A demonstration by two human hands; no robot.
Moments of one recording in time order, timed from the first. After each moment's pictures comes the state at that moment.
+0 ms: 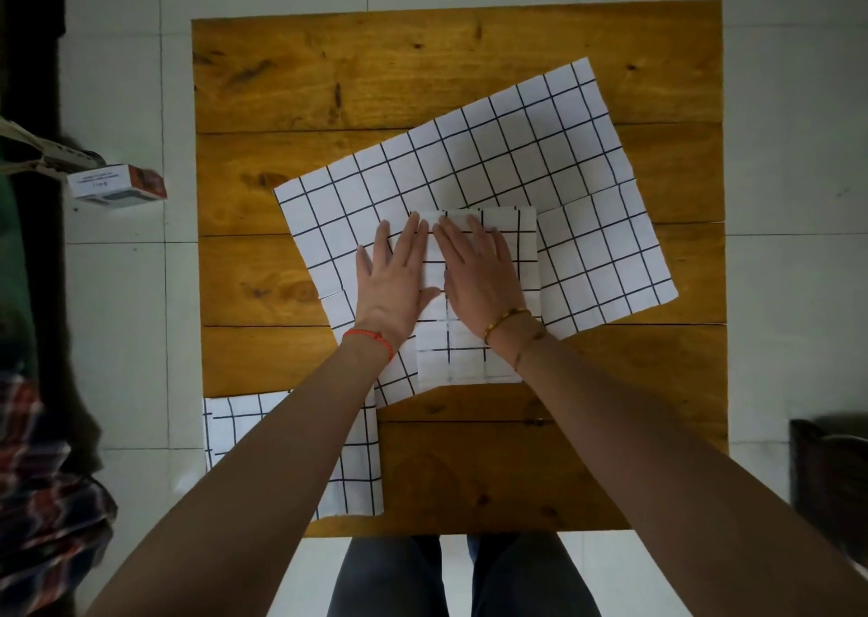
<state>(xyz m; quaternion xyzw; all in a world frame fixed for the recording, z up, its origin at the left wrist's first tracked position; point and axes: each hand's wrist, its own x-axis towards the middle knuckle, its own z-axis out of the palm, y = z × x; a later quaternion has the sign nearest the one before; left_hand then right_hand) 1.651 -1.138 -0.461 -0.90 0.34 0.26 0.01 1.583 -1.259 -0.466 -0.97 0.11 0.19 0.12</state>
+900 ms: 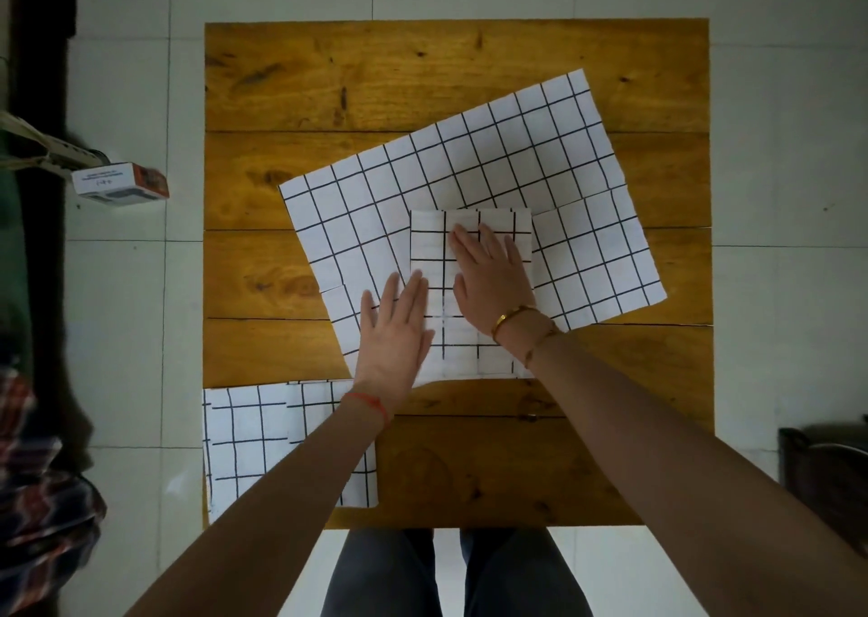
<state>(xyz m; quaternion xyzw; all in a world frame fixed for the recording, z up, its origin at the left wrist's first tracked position) 1.588 -1.097 -0.462 -0.90 0.37 0.23 0.02 1.569 -1.269 -0.449 -0.96 0.11 0.23 0.12</state>
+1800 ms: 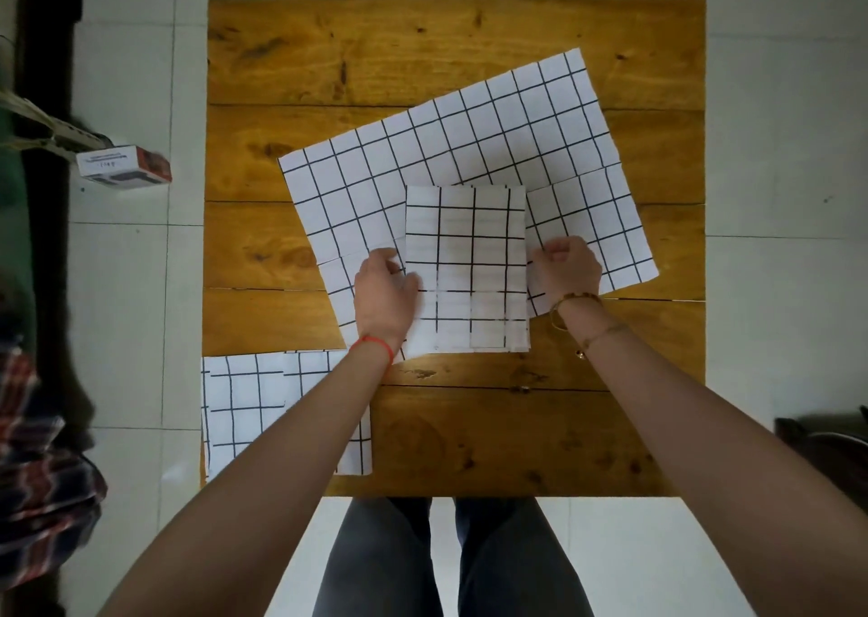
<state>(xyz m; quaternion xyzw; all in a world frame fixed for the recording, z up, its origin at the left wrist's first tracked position) 1.599 -1.118 -0.448 -0.89 -0.02 0.28 -0.37 1.513 -1.318 -0.443 -0.73 0.55 0.05 0.40</state>
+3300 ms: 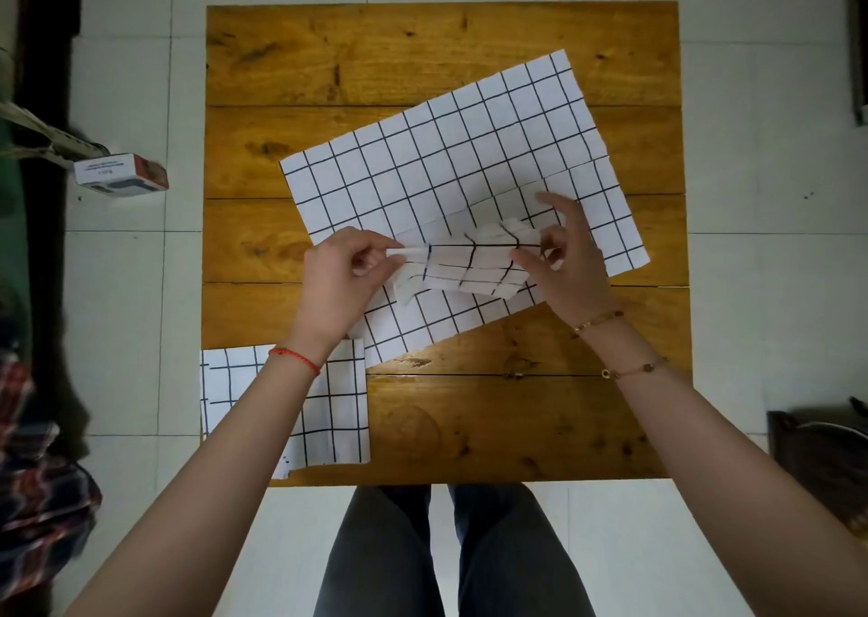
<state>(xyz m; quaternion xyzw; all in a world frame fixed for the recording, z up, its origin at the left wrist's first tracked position) 1.618 -1.082 -0.368 -0.86 0.22 0.19 -0.41 1.483 -1.308 -0.385 -0.81 0.30 -0.05 0.49</state>
